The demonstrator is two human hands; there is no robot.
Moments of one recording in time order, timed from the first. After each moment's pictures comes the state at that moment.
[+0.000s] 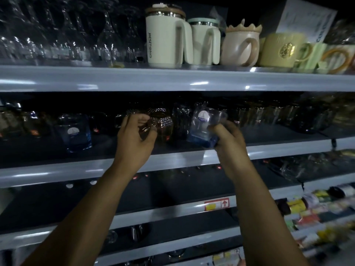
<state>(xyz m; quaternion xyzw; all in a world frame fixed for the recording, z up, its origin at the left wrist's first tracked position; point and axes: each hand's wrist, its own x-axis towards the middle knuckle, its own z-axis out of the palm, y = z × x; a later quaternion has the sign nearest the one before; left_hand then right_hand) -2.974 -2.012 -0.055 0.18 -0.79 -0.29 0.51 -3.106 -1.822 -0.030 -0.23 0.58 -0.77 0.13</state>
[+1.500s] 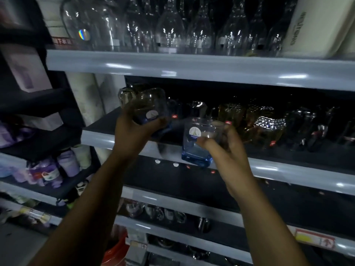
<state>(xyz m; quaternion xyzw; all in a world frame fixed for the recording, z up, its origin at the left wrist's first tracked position) -2.776 -2.111 -0.037 0.28 -0.68 -0.39 0.57 -2.941 -1.966 -0.051 -0.43 0.55 -0.66 0.26</state>
